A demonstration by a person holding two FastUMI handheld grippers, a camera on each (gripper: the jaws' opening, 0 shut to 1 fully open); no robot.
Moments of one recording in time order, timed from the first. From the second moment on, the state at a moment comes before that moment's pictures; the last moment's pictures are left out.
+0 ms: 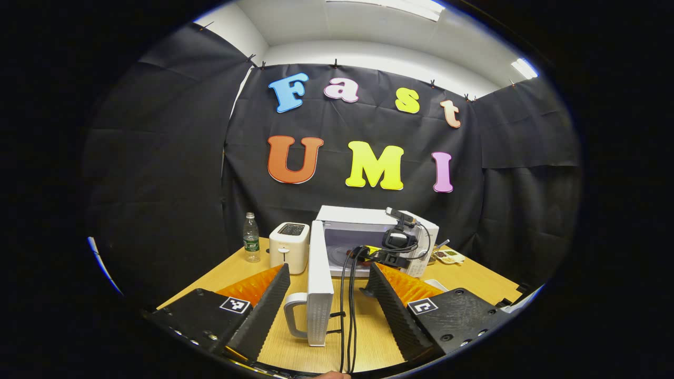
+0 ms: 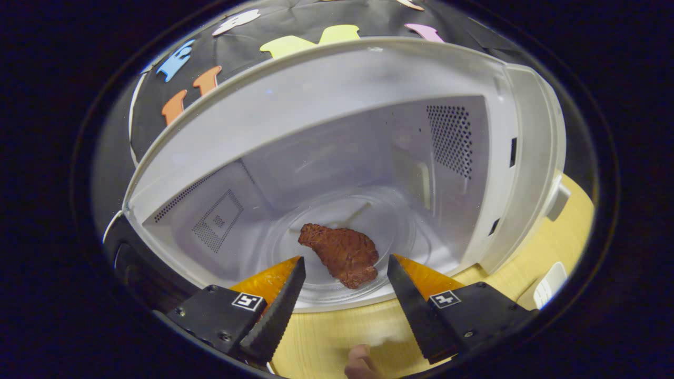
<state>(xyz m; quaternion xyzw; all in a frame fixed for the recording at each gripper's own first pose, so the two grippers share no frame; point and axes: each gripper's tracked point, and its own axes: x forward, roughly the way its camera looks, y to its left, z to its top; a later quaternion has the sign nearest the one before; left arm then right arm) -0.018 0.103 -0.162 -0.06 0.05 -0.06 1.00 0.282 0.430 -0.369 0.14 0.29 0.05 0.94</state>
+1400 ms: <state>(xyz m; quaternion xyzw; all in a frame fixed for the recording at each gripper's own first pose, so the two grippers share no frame) -0.042 0.178 -0.189 -0.04 0.04 0.05 1.00 -0.044 0.197 -0.097 0.07 0.04 0.16 0.98</state>
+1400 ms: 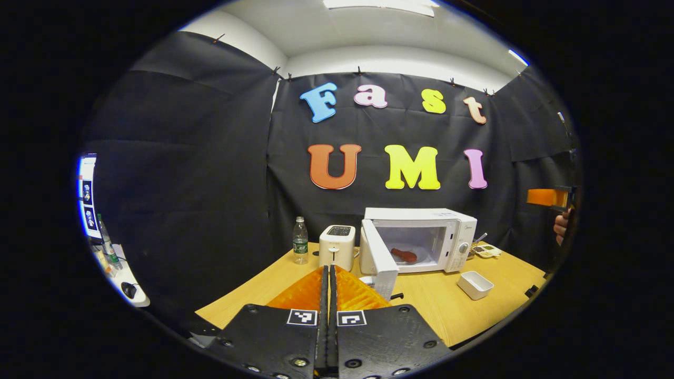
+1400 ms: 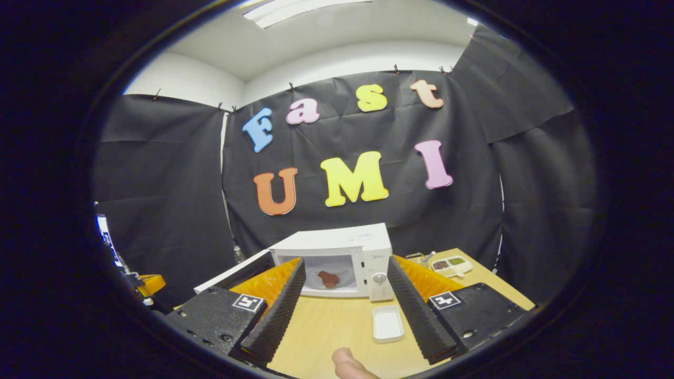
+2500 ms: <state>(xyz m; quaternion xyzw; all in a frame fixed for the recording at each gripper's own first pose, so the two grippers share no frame) 0.042 0.099 -0.295 -0.02 0.10 -0.03 0.99 -0.079 0.121 -0.106 0.09 0.01 0.16 0.98</state>
